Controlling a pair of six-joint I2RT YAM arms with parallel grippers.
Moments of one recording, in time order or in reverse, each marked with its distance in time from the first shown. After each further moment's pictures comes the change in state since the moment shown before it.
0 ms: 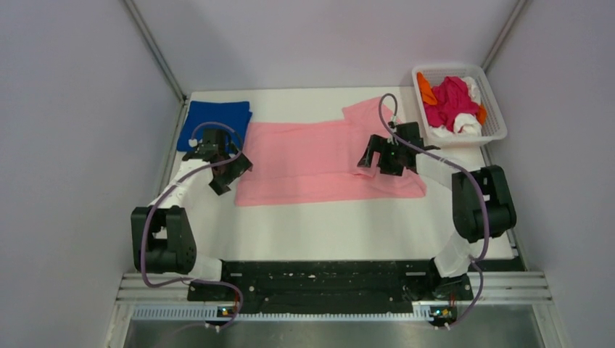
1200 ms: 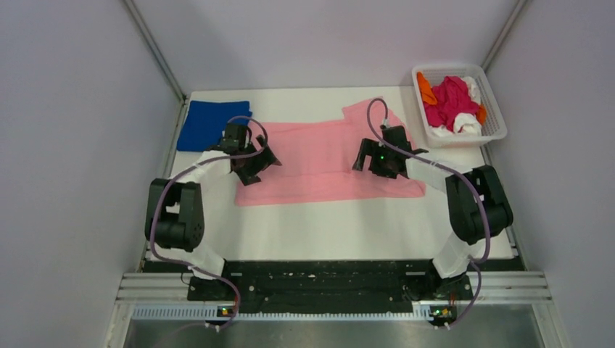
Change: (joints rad) left arm -0.114 0.143 0.042 0.190 0.249 0.021; right arm 0.116 0.029 0.010 0.033 0.186 0.056
